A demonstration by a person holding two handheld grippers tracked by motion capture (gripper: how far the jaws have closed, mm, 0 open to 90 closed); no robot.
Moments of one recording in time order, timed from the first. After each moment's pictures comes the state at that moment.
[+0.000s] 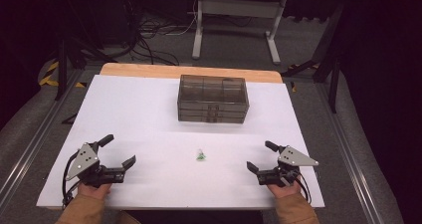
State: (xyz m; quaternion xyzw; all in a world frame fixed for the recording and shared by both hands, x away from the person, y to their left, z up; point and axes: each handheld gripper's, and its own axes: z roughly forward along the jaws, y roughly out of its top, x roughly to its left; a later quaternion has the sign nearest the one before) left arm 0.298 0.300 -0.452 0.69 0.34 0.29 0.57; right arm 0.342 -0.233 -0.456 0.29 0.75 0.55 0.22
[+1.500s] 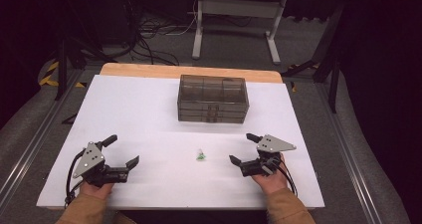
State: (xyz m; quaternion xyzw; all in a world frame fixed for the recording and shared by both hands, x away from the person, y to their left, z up) left arm 0.301 0.294 -0.454 0.71 0.34 0.29 0.55; right arm 0.367 -0.181 -0.438 0.25 0.79 0.52 0.19
